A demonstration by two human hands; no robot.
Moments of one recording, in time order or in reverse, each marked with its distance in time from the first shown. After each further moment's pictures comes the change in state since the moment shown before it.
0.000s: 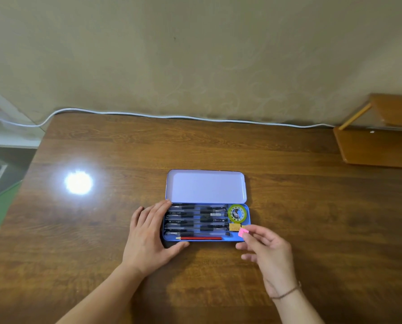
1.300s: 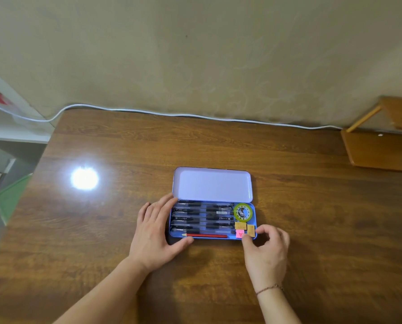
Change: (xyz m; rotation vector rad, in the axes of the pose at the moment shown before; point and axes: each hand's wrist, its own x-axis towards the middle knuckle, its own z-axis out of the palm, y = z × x) left_hand -0.003 -0.001 -0.002 -0.077 0.002 -0.006; right_hand -0.001 0.017 0.026 -0.592 0.390 -0.214
